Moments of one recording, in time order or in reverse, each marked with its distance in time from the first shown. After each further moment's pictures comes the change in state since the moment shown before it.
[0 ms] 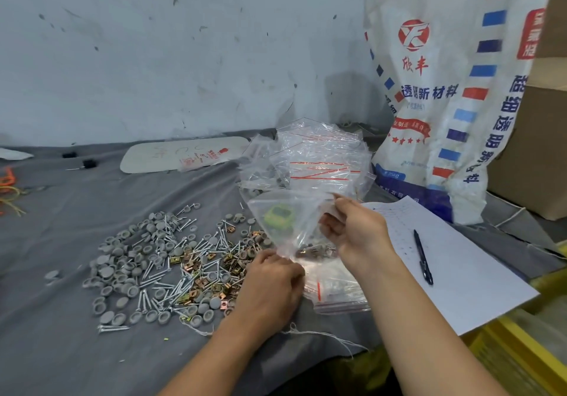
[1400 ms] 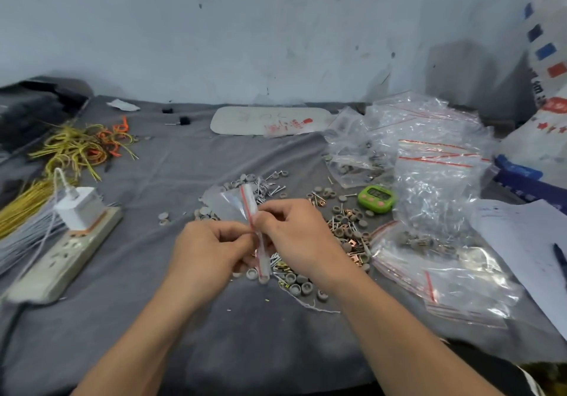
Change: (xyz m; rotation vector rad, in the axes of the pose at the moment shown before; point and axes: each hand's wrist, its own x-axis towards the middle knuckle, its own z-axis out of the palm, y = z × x) left_hand -0.085 -0.099 -0.161 -0.689 0.130 -0.891; right_hand -0.070 0.125 0.151 -0.901 -0.714 -0.359
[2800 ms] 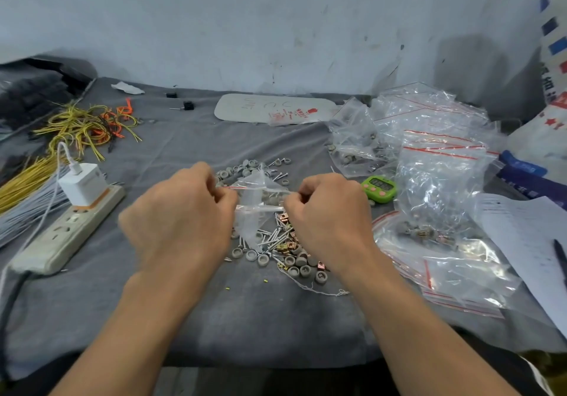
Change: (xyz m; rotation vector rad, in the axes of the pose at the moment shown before) left_hand -0.002 0.014 -0.005 0.865 0.740 0.285; right_hand -0.019 -0.006 -0.024 -0.543 0.351 -0.002
